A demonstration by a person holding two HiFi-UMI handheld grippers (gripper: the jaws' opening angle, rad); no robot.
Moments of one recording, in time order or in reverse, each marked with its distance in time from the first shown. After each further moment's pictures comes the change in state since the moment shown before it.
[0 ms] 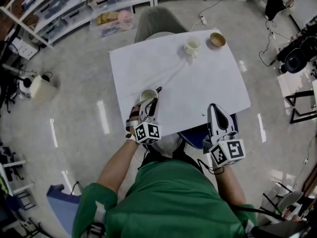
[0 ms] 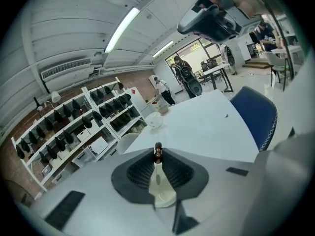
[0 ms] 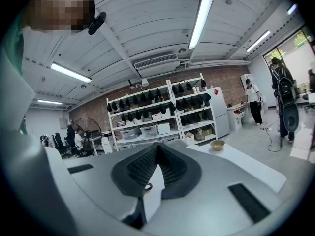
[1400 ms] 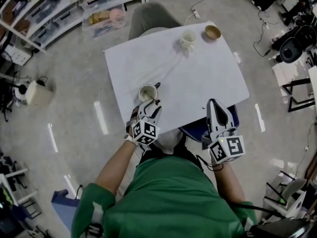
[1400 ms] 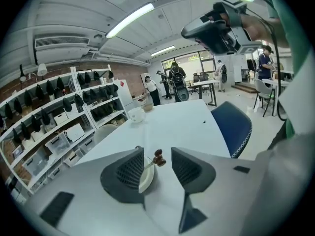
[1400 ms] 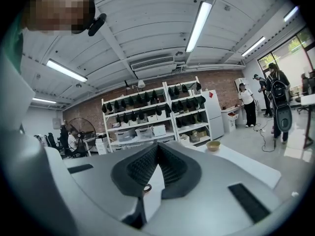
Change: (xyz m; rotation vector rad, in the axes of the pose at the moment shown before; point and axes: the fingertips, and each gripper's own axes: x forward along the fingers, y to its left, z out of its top) left arm -0.014 -0.035 -0.027 -0.155 0.004 -0.264; right arm -0.002 0.020 -0.005 0.001 -0.024 -0.065
